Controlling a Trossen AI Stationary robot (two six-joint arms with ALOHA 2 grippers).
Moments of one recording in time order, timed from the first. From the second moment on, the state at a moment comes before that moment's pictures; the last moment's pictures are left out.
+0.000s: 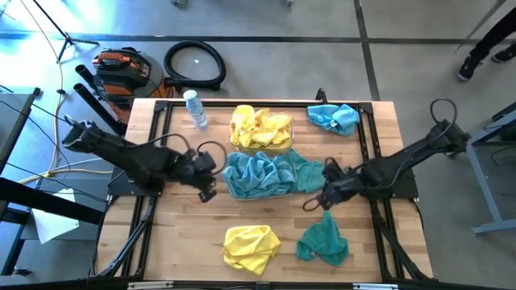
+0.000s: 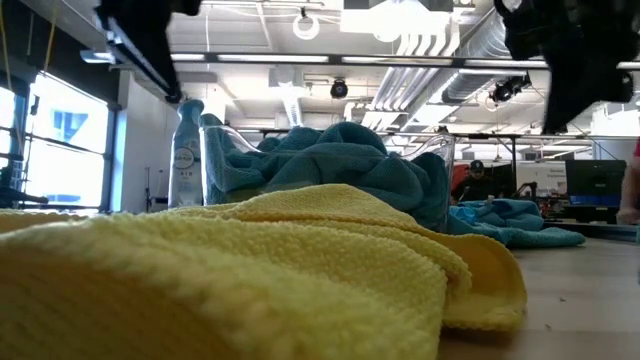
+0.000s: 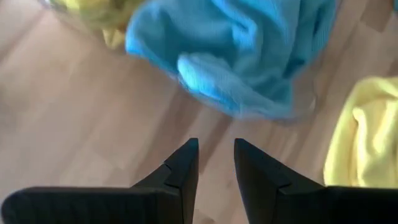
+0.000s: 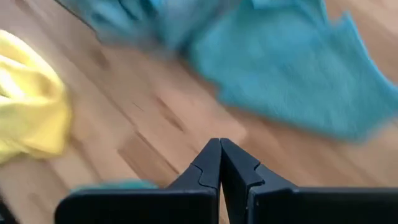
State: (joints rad) left arm -0.31 1.22 1.02 -0.94 -0.37 -0.76; right arm 0.44 1.15 0.84 -0.89 0.27 1.22
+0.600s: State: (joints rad) left arm -0.49 1.09 0.84 -0.87 -0.37 -0.88; right arm 0.73 1.53 1.05 -1.07 0.04 2.03
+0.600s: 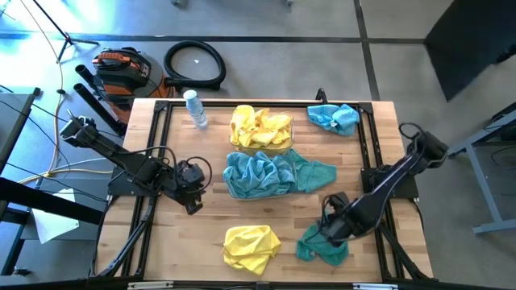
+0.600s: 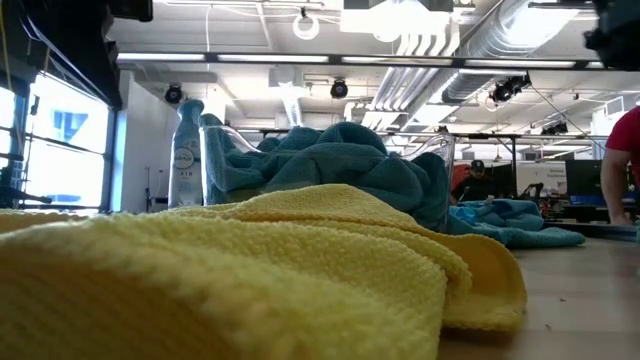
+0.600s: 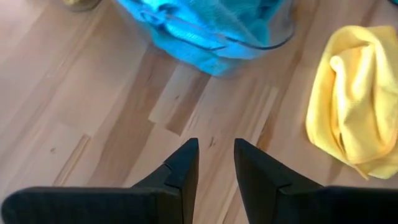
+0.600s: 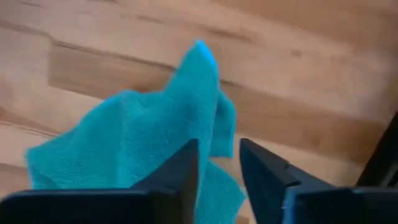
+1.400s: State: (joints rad) left arm -0.49 1.09 0.84 -0.86 -0.35 -0.83; right arm 0.73 1.85 1.06 -0.70 0.03 2.14
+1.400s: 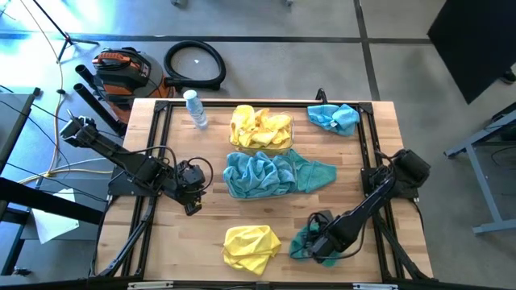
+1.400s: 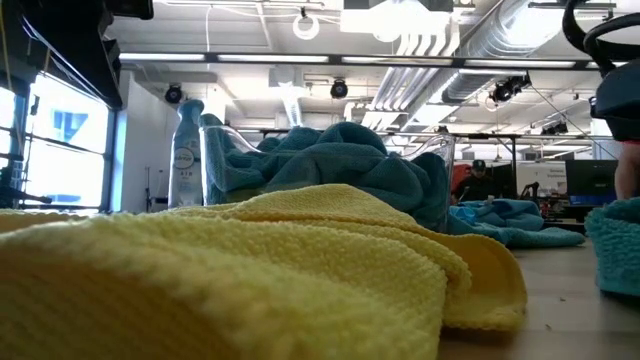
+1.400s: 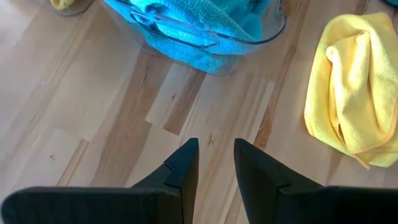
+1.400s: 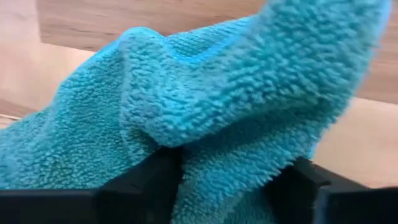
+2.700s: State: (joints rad) left arm -0.42 1.09 0.84 -0.87 -0.39 -0.81; right arm 0.20 1.21 1.05 -0.61 0.45 0.83
